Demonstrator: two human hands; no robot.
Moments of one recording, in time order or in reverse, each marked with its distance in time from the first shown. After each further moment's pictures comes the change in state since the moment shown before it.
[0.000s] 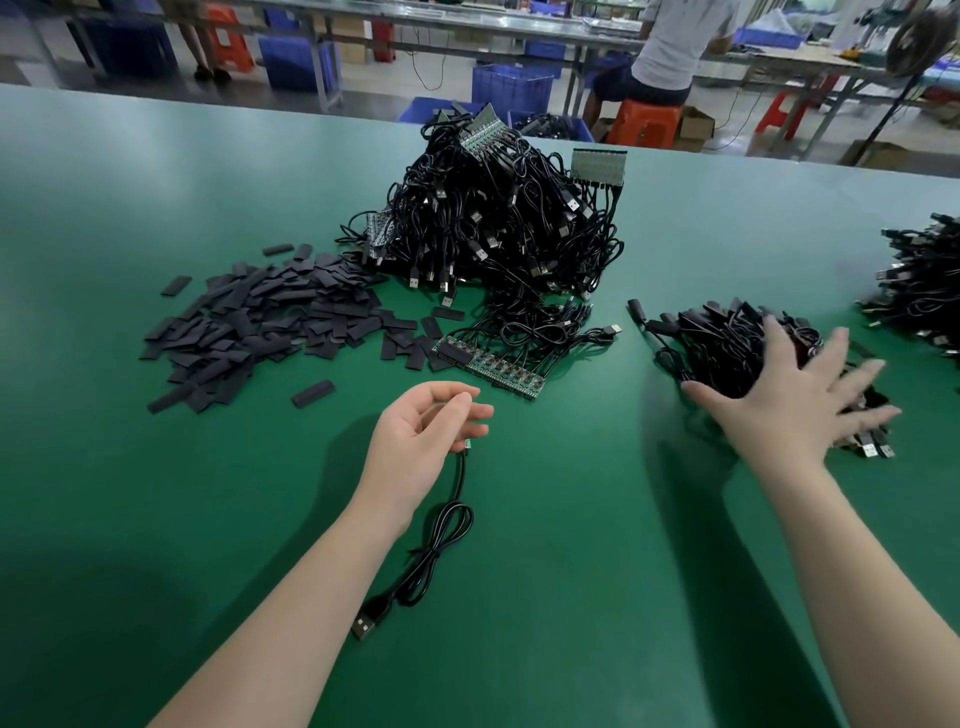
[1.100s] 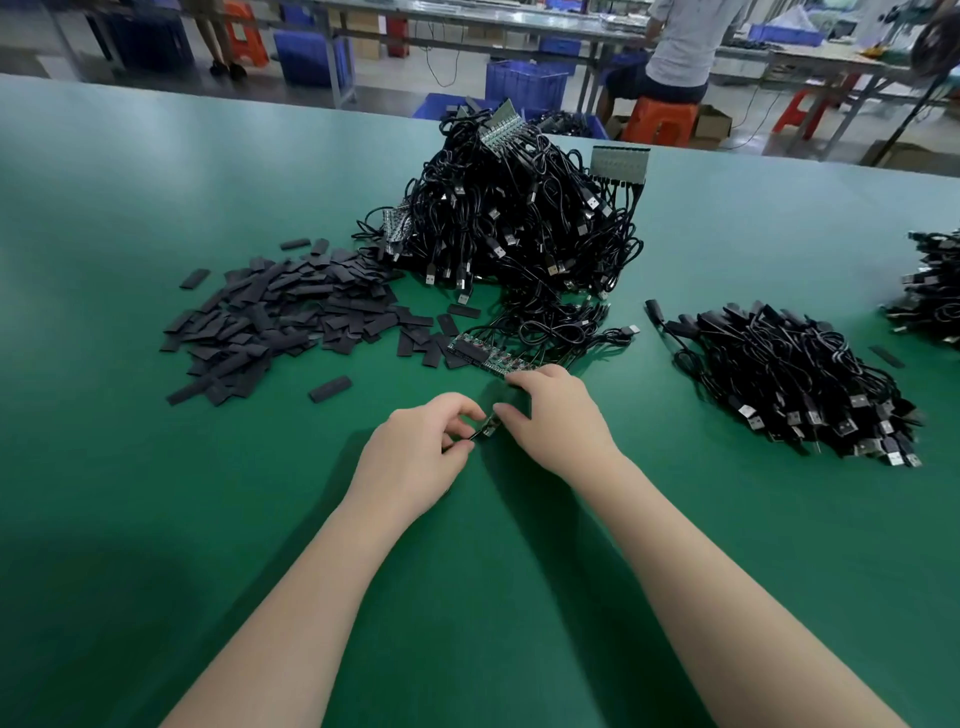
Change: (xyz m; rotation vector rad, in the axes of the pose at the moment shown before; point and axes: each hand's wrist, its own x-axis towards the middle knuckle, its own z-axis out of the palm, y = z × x) left_hand 0.007 -0.007 -0.024 0.904 -0.076 0.117; right_hand -0.096 -0.134 0.040 0.197 -0.481 -0.631
